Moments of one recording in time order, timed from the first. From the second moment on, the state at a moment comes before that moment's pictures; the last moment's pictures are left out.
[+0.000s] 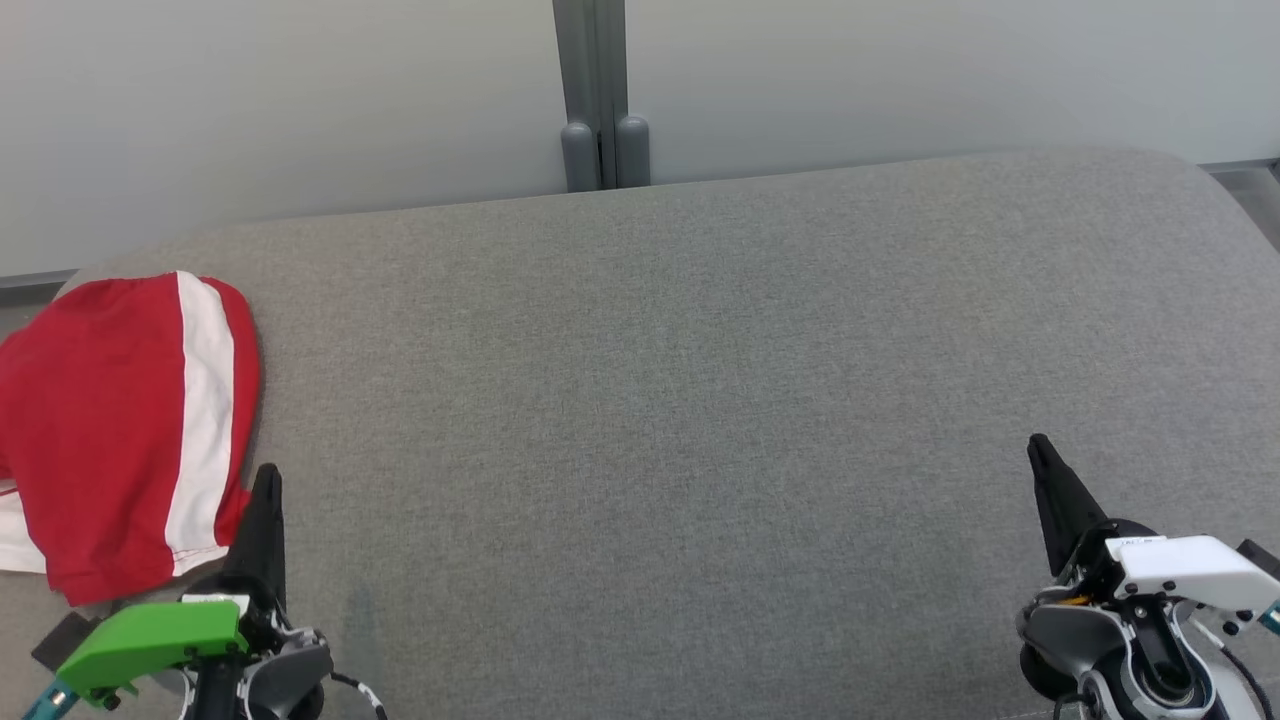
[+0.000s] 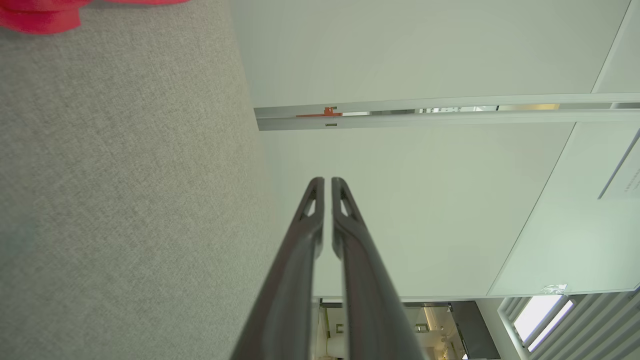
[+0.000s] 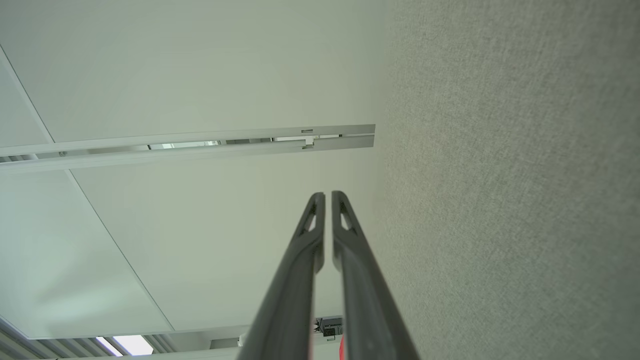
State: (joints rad) left arm -0.10 0.05 0.11 0.25 -1.61 -0.13 0.11; right arm -0.10 -0.05 -0.11 0.25 1.61 0.13 0.11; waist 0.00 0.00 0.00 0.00
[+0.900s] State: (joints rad) left arm -0.06 0.04 0.08 0.22 -1.33 -0.13 0.01; right arm -0.06 -0.04 -0.05 0.22 1.34 0.13 0.01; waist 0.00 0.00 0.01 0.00
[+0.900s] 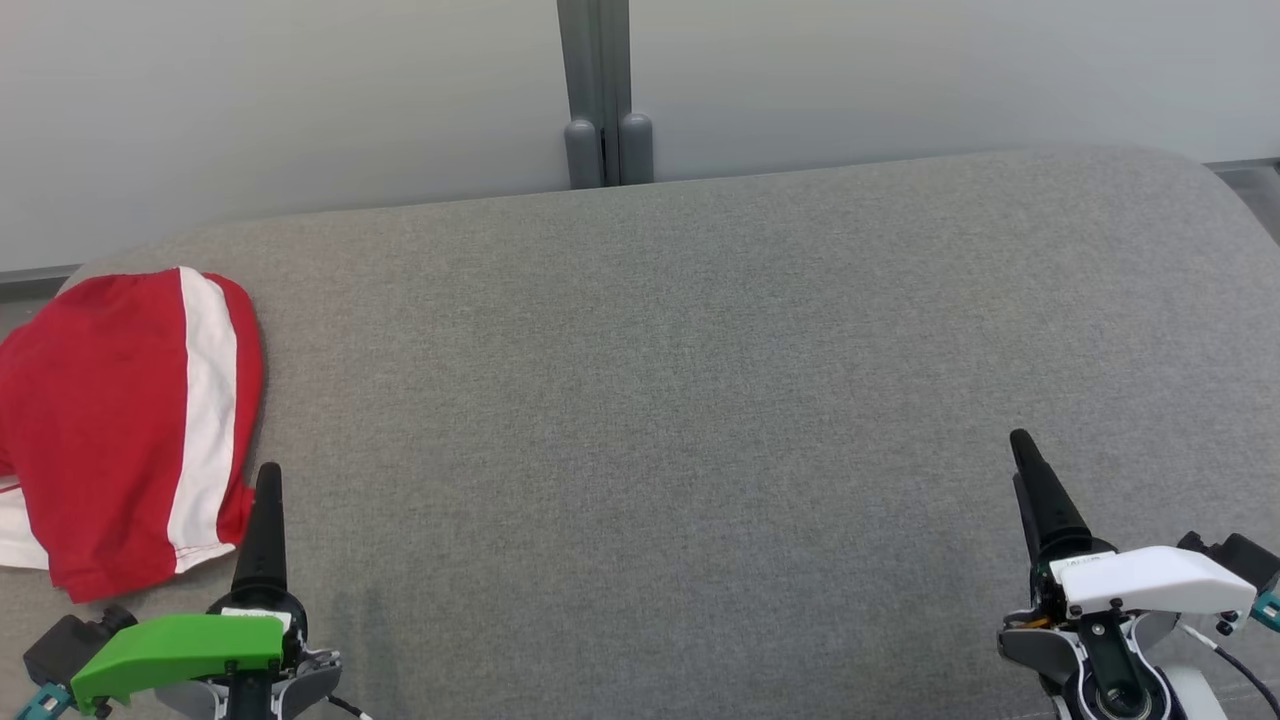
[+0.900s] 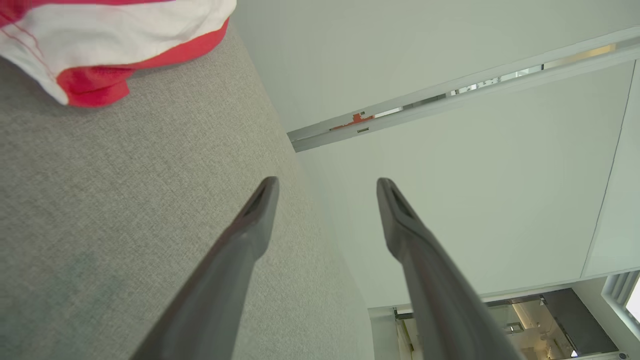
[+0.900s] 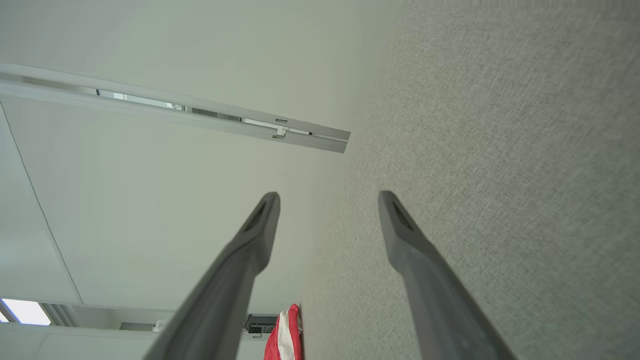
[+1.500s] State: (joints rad) left arm -0.06 0.04 0.10 0.16 -0.99 -0.13 -0.06; right arm -0.06 -0.04 0.01 0.15 1.02 0.13 -0.06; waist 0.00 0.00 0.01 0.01
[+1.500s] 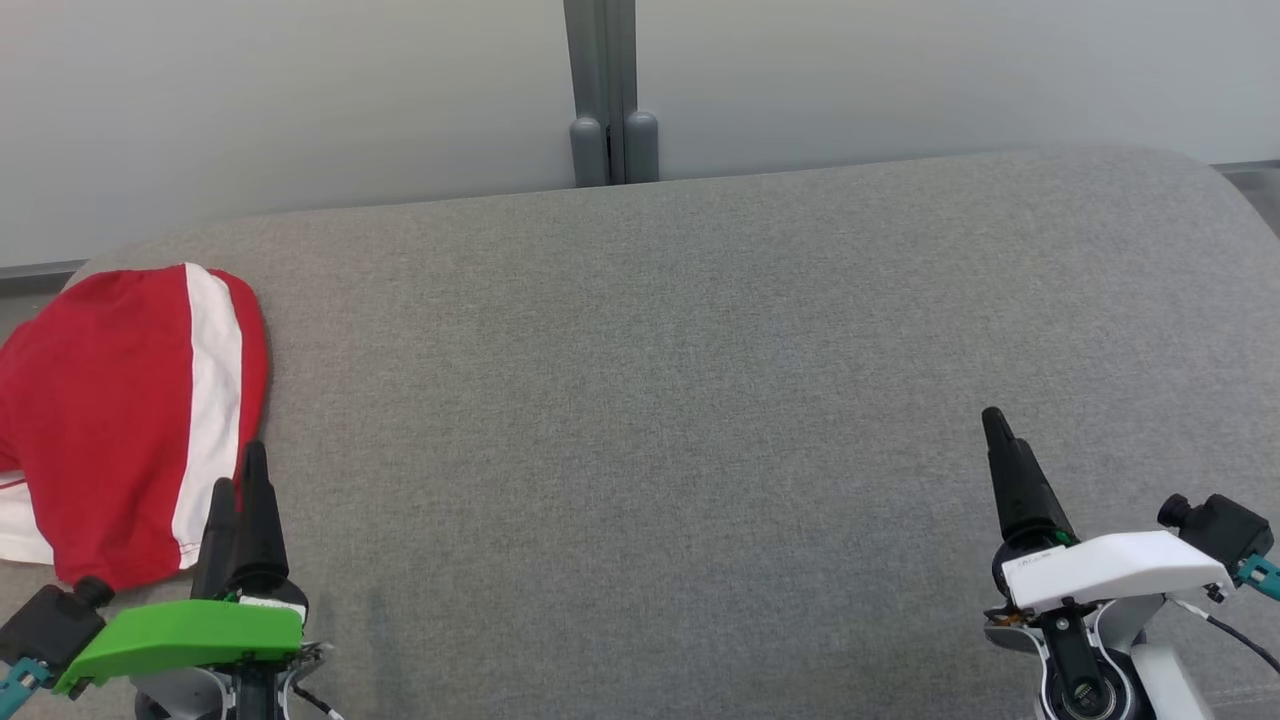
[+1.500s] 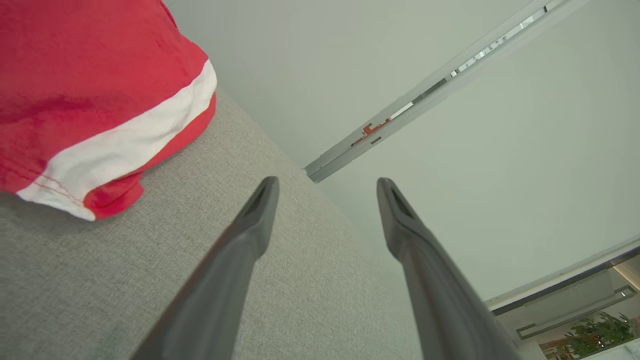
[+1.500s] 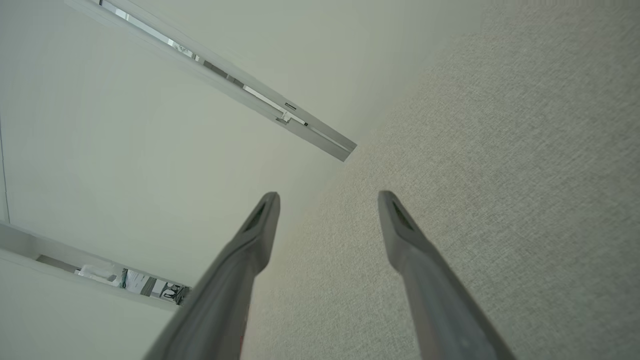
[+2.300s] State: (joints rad) left arm -0.03 0.04 0.08 0.14 -0.62 -0.13 -0.13; right arm -0.06 -0.04 0.07 0.11 0.65 0.13 -0.13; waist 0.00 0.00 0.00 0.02
